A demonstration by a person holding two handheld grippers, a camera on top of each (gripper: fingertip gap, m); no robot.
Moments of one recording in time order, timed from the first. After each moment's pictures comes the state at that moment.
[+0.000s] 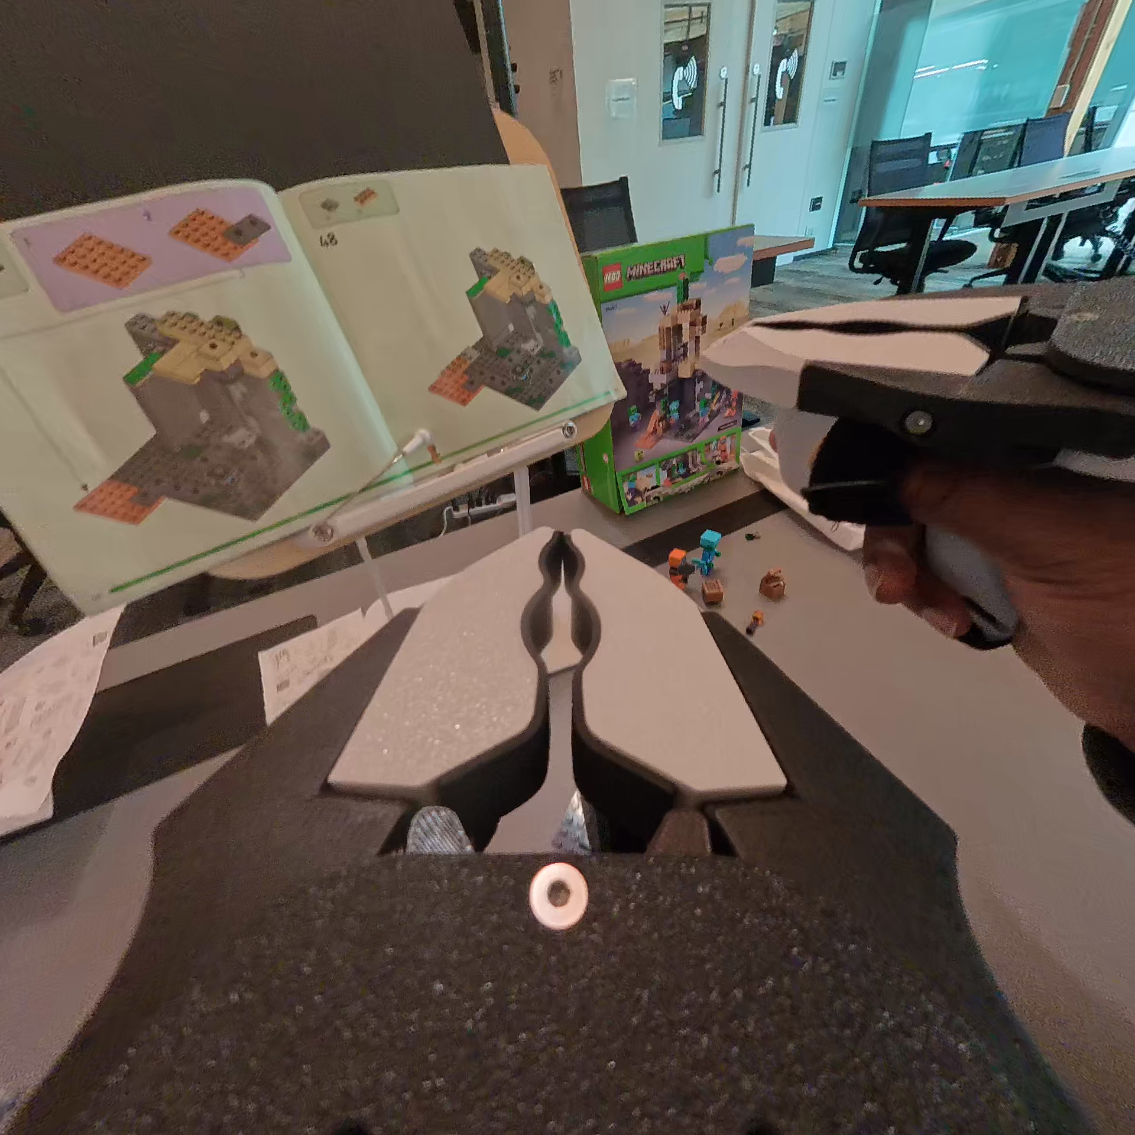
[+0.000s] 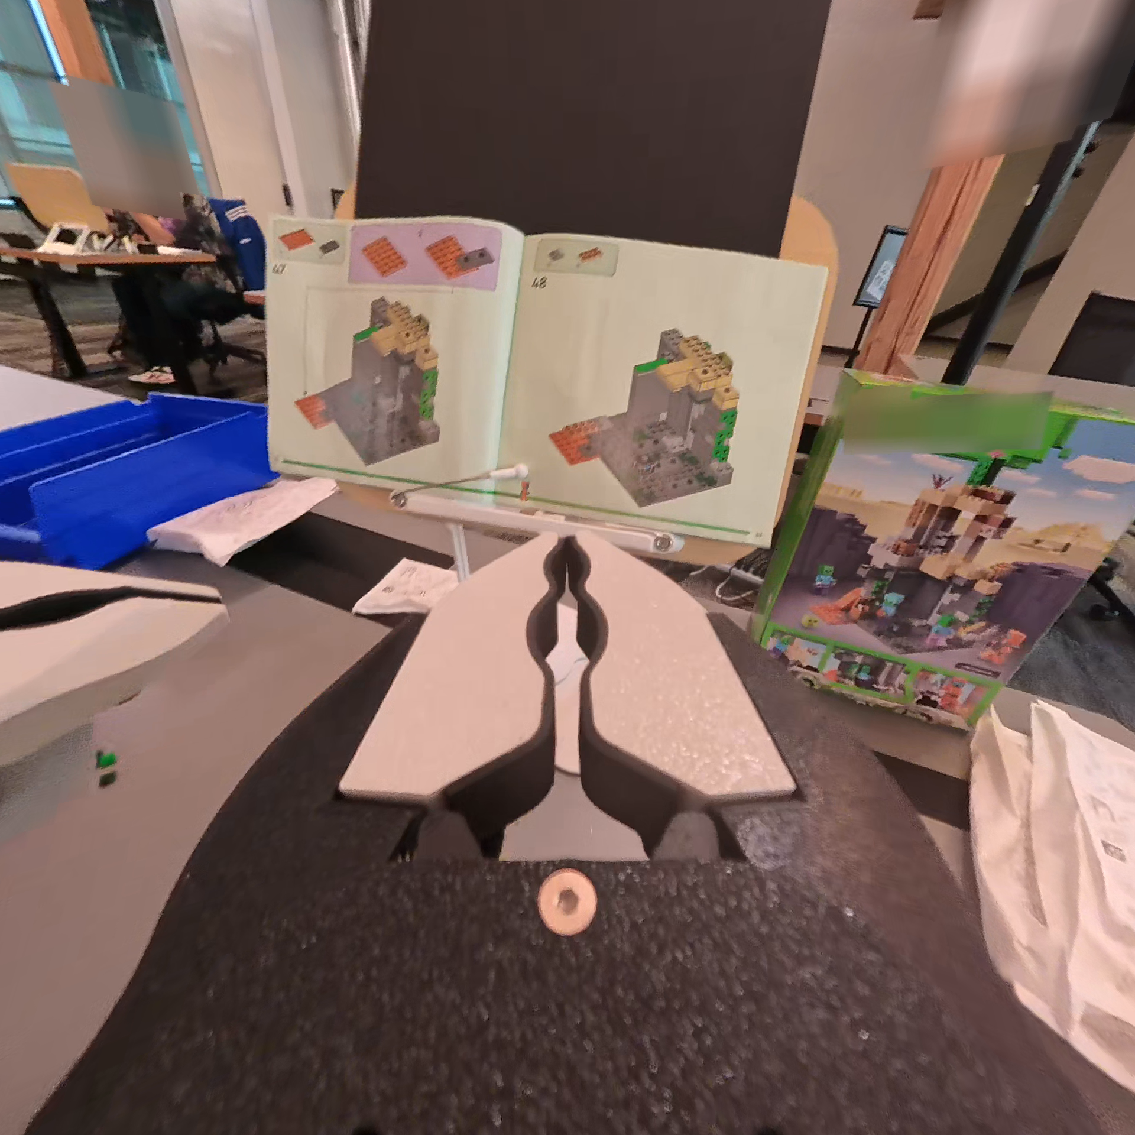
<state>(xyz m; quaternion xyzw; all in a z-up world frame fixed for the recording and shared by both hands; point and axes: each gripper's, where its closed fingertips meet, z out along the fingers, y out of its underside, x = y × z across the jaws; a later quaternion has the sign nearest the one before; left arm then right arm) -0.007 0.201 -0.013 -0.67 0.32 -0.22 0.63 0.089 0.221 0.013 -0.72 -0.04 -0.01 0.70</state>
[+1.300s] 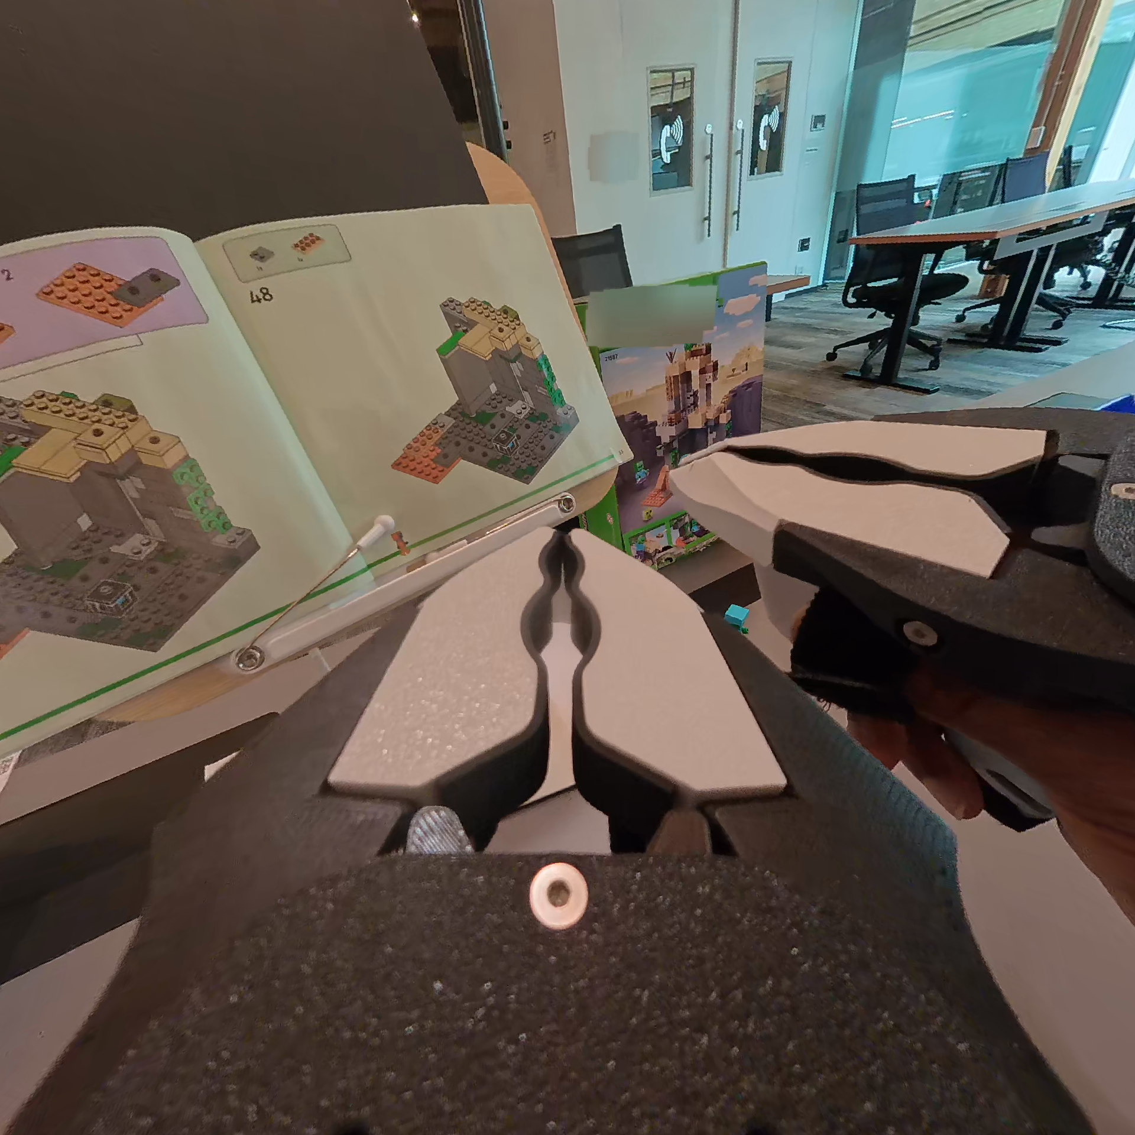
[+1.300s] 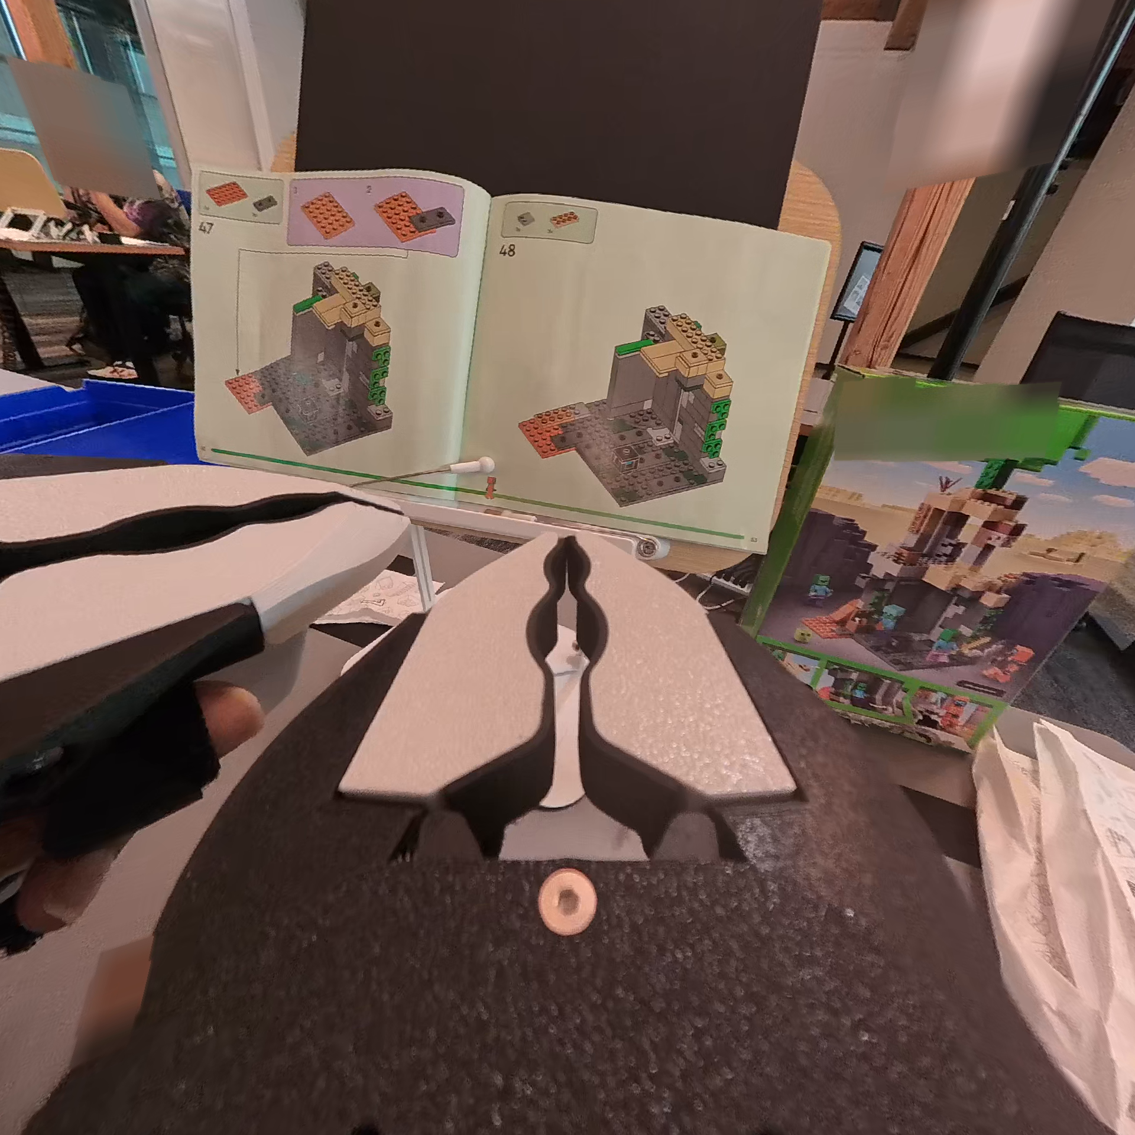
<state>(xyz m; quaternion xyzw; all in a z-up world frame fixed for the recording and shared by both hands) 0.054 0.256 -0.012 -0.64 0.32 -0.23 0.66 0.097 0.253 -0.009 -0.71 -0.05 -0.03 0.70</state>
